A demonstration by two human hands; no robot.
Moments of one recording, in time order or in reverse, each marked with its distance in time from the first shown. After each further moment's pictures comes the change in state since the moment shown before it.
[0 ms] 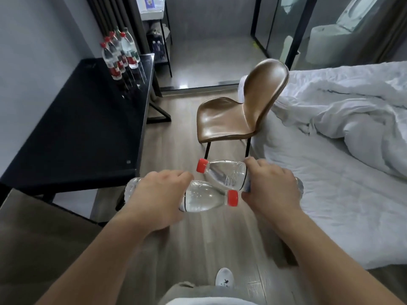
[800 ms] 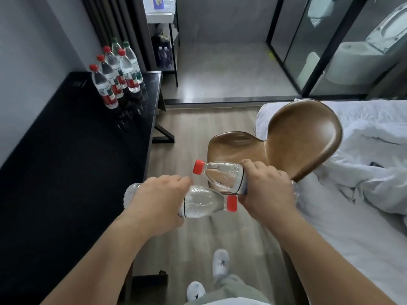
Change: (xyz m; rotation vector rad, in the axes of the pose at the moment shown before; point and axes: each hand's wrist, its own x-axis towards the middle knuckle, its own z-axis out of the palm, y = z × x) left_hand 0.342 -0.224 -0.012 -0.087 -0.036 -0.025; right_hand 0.411 -0.075 0.061 -0.034 0.045 -0.050
